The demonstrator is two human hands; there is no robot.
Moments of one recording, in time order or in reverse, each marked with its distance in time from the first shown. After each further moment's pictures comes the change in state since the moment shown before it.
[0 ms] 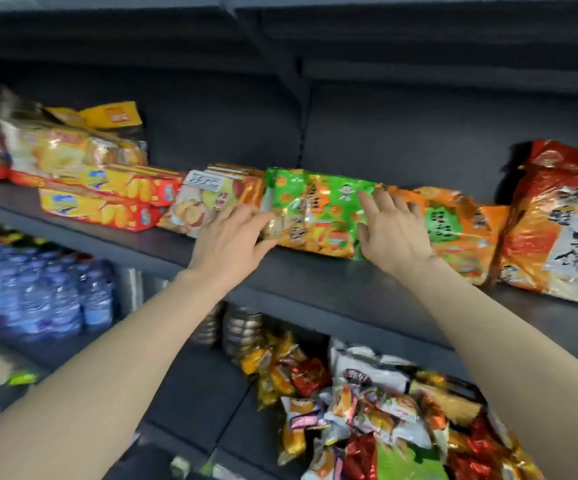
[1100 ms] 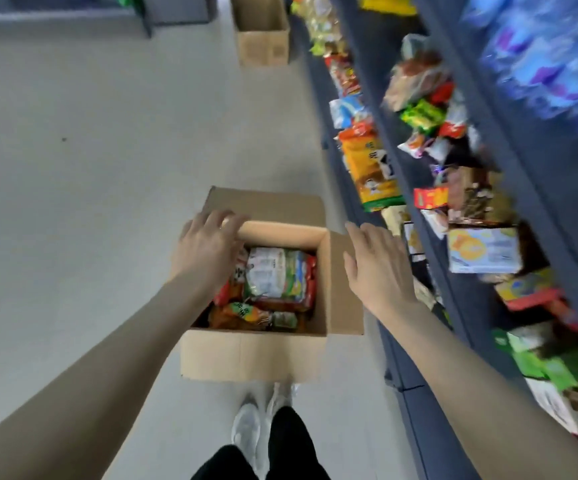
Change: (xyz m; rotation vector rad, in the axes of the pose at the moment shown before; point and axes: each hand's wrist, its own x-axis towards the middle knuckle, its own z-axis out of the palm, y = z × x) left_hand -0.681 -0.396 -0.071 0.324 -0.471 -1.159; right_hand -0.284 -0.751 0.206 0.667 -0.508 -0.951
